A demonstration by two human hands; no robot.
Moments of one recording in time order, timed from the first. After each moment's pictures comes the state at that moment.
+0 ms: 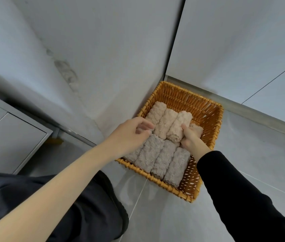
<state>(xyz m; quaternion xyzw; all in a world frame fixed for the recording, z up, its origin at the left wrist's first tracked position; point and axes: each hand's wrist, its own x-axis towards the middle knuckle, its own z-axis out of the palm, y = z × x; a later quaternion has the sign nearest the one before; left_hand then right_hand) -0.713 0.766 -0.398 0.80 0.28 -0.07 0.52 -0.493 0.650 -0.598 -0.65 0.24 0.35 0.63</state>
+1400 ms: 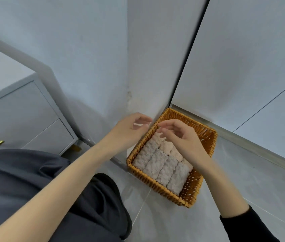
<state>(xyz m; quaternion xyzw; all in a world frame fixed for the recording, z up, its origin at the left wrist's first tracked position) -0.776 0.768 -0.309 0.80 0.26 0.09 0.53 -0.649 0.634 -0.334 -0.72 -0.40 0.26 0.50</state>
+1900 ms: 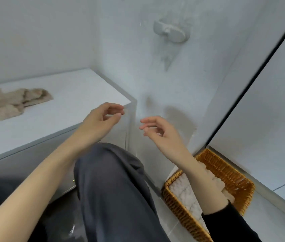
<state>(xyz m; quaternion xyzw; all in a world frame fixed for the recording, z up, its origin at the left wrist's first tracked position) -0.997 0.826 -0.207 0.71 0.40 0.35 0.47 -0.818 0.737 -0.226 -0.62 -0.56 0.27 0.47</state>
